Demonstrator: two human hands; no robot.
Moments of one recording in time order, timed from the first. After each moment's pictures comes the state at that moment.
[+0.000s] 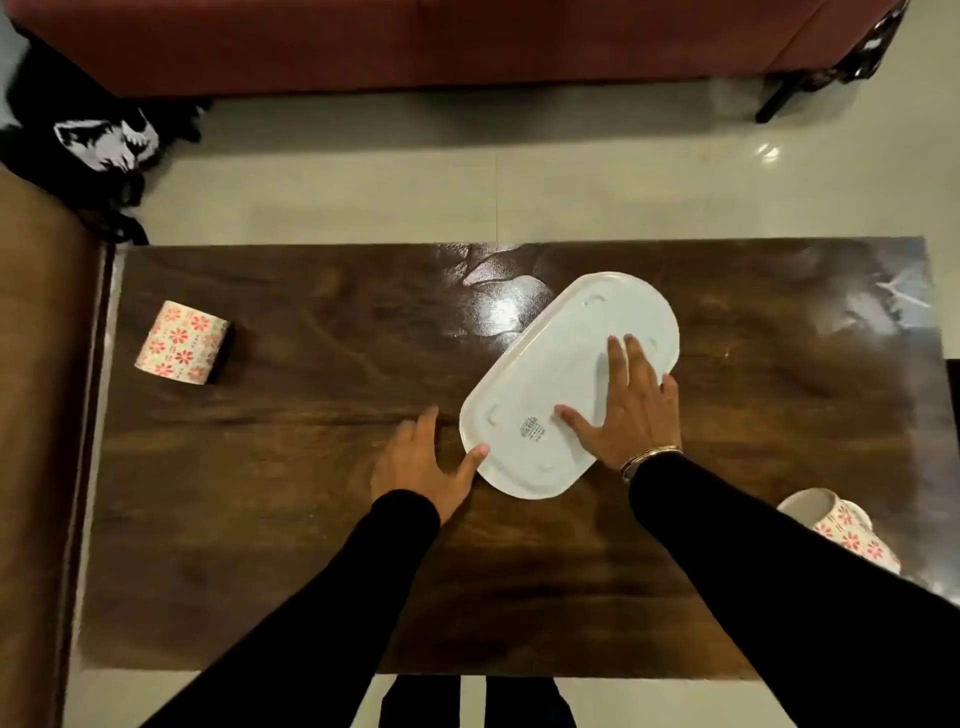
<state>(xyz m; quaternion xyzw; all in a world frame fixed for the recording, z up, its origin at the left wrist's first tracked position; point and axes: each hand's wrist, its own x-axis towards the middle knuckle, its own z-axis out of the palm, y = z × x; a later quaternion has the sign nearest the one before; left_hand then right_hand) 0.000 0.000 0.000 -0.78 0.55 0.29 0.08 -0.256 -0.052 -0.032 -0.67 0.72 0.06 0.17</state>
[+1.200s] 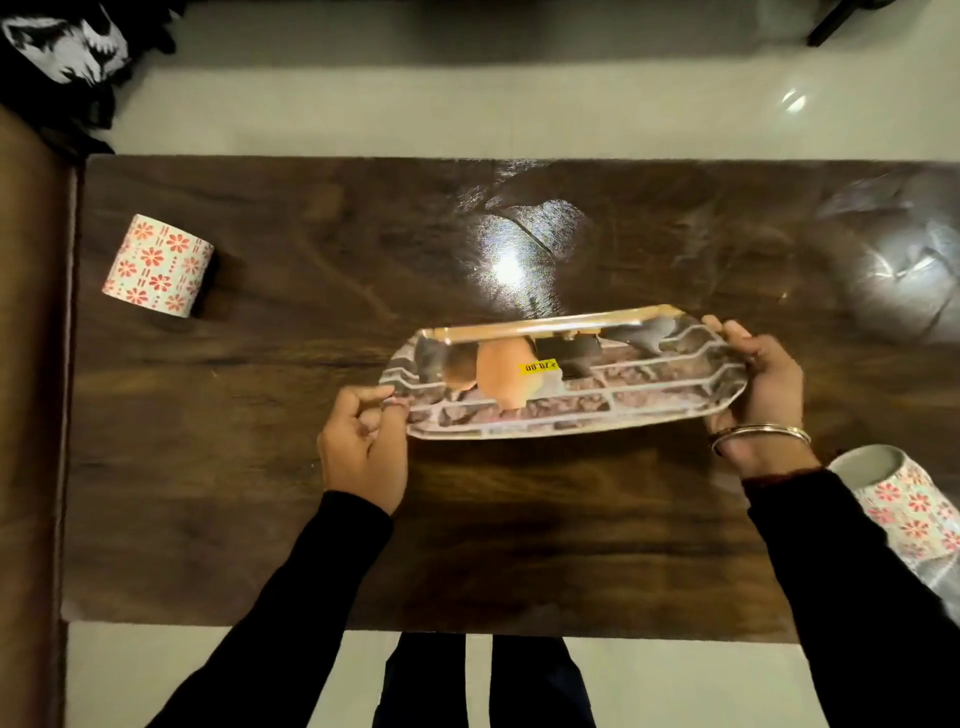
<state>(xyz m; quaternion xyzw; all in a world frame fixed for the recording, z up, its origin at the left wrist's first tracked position) 0.055 0.042 -0.009 -0.78 0.31 0.40 -0.37 -0.293 -0.030 -0.027 0.01 0.58 -0.54 0.61</state>
